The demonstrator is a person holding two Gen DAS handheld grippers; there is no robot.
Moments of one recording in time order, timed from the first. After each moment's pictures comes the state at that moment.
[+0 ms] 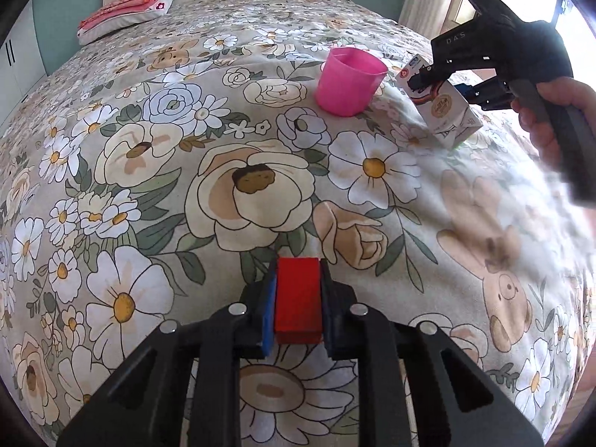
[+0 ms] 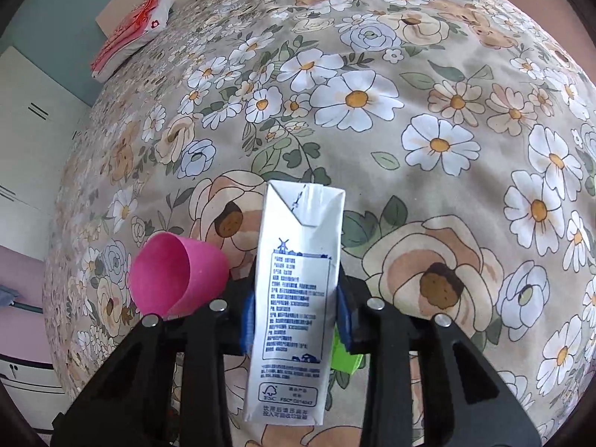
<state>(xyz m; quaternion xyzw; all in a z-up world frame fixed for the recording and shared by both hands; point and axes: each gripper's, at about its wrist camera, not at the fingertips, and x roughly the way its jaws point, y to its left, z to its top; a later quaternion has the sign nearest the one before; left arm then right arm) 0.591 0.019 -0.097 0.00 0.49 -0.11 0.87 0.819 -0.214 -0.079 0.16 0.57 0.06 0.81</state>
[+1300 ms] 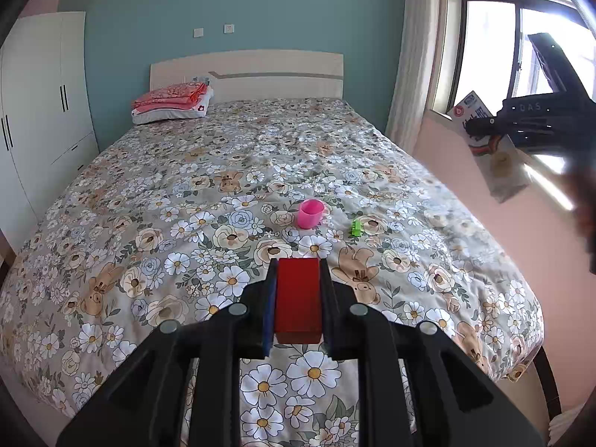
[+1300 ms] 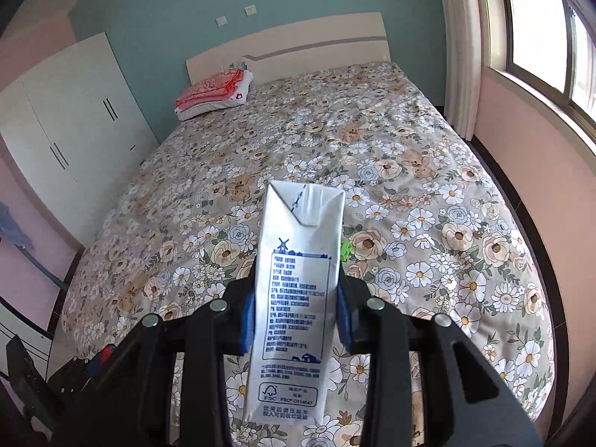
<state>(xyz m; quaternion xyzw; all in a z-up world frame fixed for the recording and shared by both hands) 0.333 0.031 0.175 -0.01 0.32 -0.07 0.95 0.483 -0.235 0.257 0.08 0.39 0.11 0.91</state>
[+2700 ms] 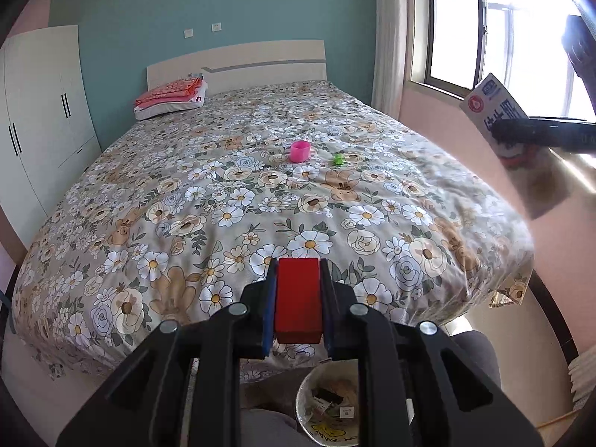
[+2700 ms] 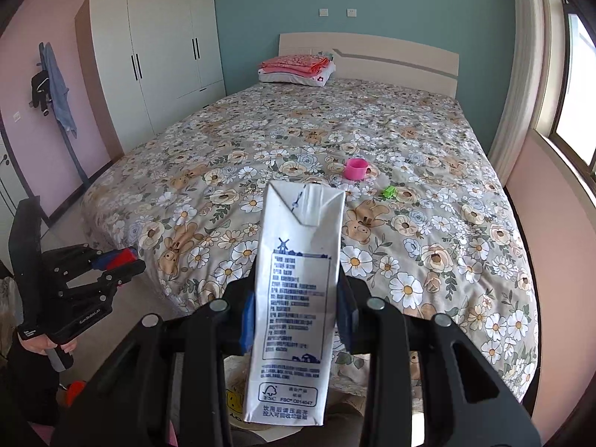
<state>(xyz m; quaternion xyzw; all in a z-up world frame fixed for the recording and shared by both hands) 0.133 0.044 0.108 0.04 0.34 -0.08 0.94 0.196 -0.193 0.195 -0.06 0.36 0.23 0.90</state>
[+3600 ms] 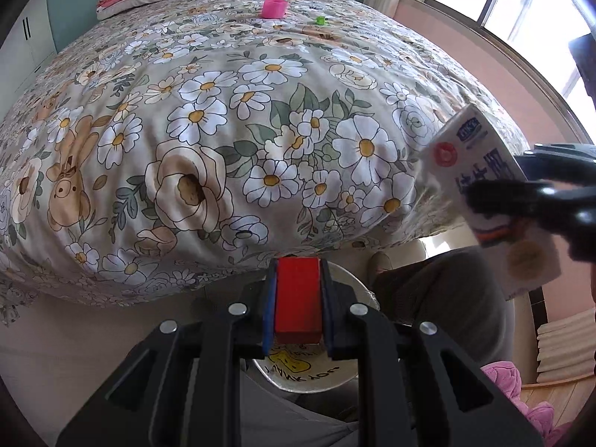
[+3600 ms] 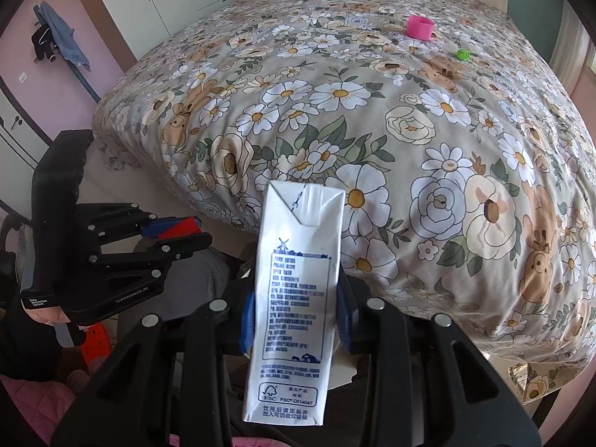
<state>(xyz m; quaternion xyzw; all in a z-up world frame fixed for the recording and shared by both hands) 0.147 0.026 -0.079 -0.01 0.51 -0.14 0.85 0.186 -0.140 -0.030 -0.07 0.53 0.28 0.80</state>
